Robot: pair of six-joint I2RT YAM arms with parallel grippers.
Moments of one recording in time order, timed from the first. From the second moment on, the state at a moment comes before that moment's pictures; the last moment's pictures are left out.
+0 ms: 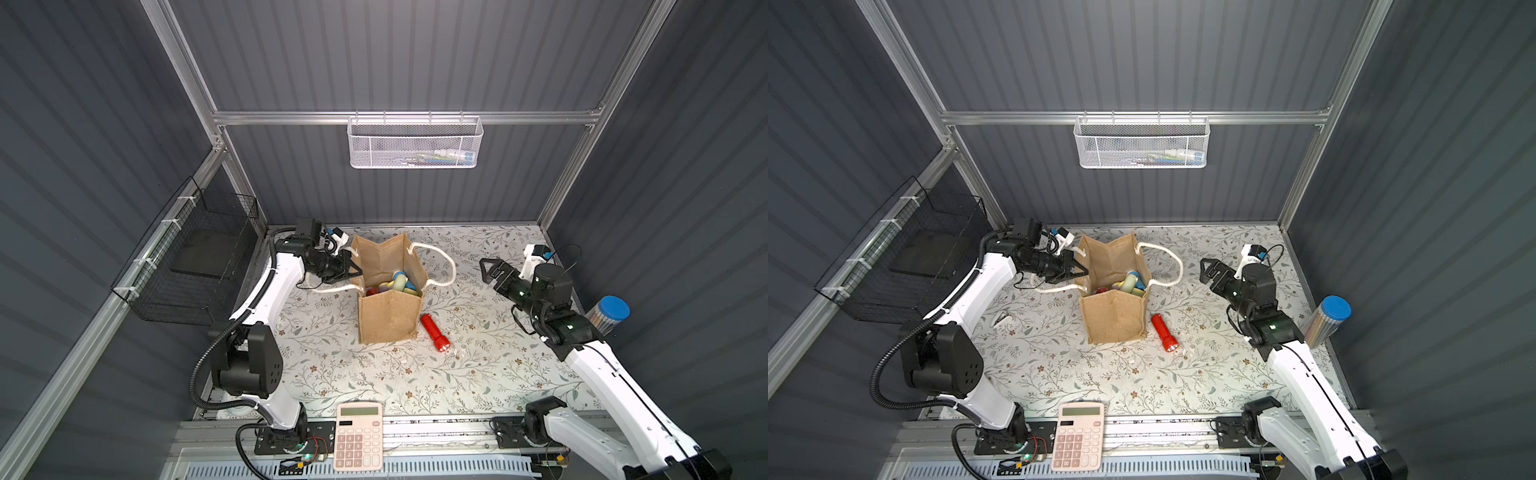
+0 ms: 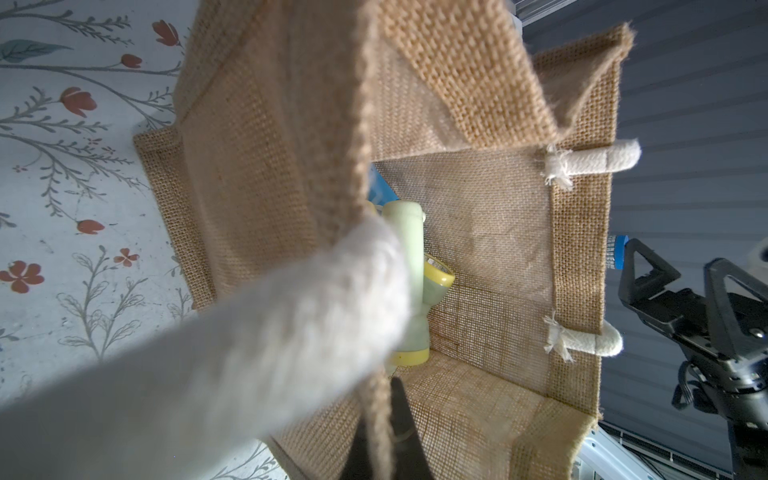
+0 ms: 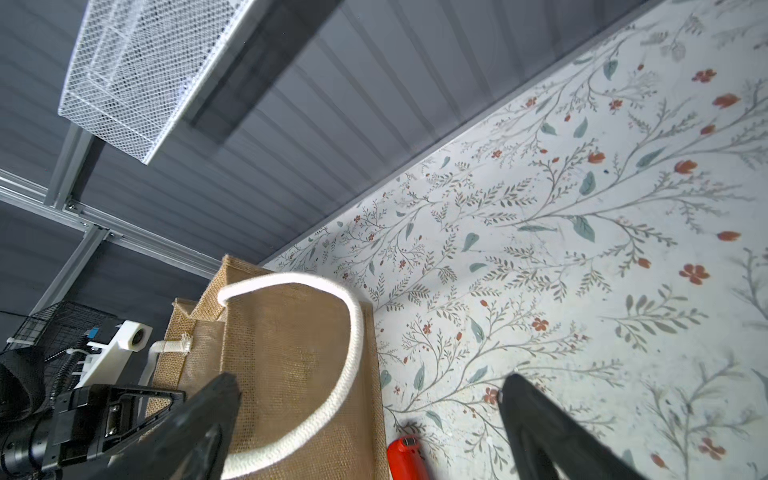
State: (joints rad) left arm -0.16 1.65 1.49 -0.90 0.73 -0.26; right arm 0.23 0.93 0.80 -0.23 -0.08 0.73
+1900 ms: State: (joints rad) left arm -0.16 1.66 1.49 -0.90 0.71 -0.26; right arm 0.62 1.79 1.22 -0.74 -0.13 0.26
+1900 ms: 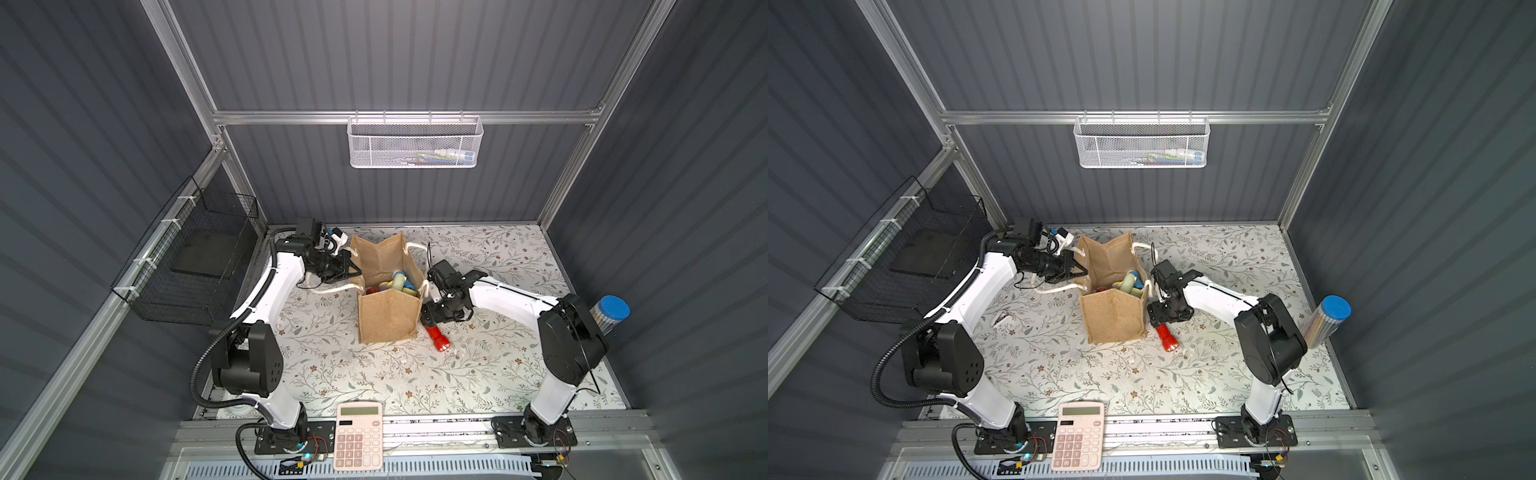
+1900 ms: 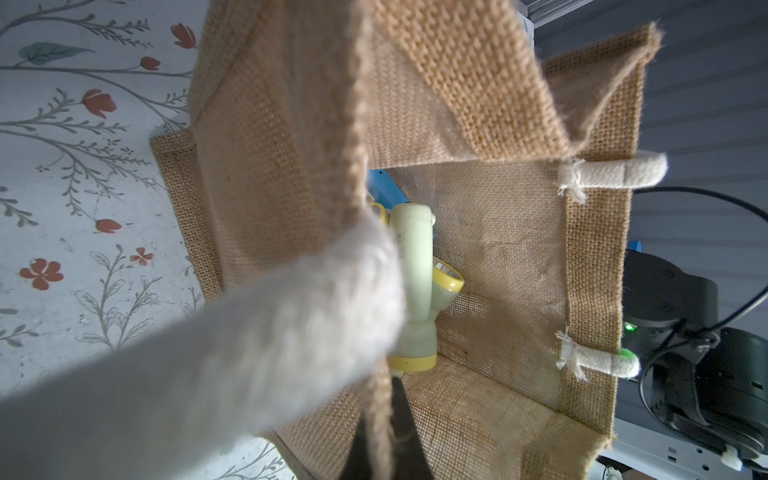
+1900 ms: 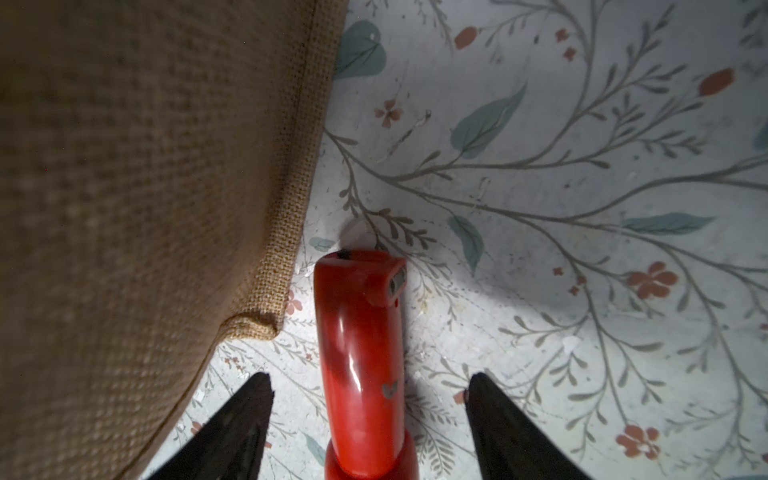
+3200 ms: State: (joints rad) left arm -0.16 1.66 1.49 -0.90 0.72 -0.26; right arm 0.67 1.92 1.25 -0.70 0.06 0.32
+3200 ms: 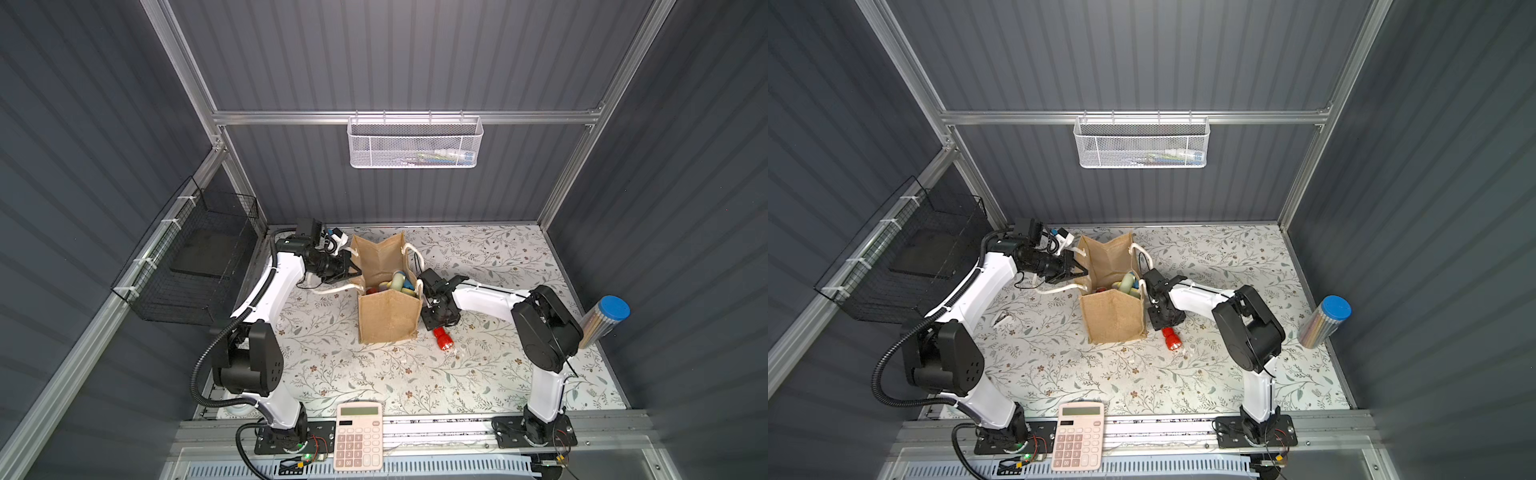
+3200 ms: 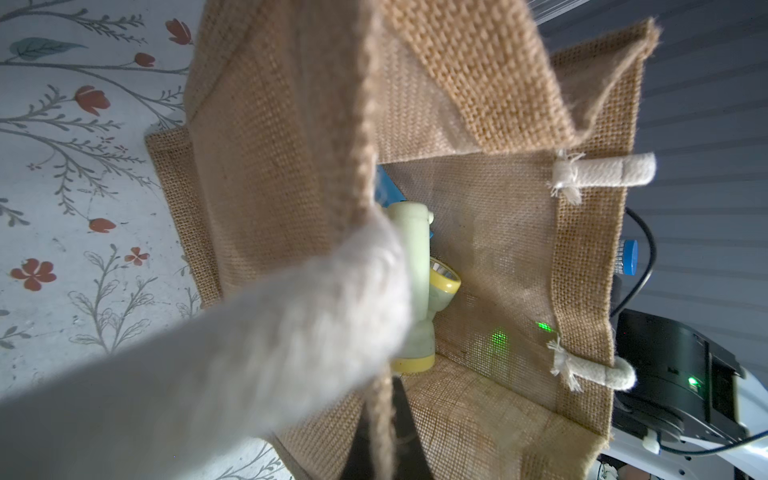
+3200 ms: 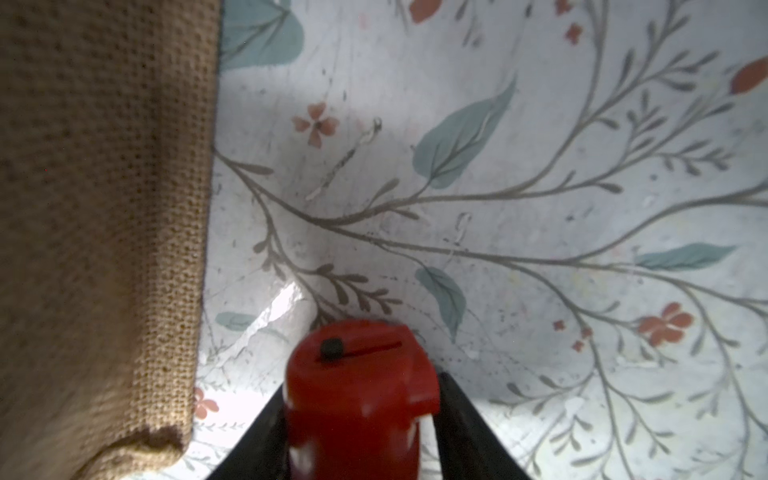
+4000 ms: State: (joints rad) left arm -0.16 1.66 1.49 -0.90 0.72 -0.26; right arm 0.54 1.64 1.01 -0.69 0.24 0.49
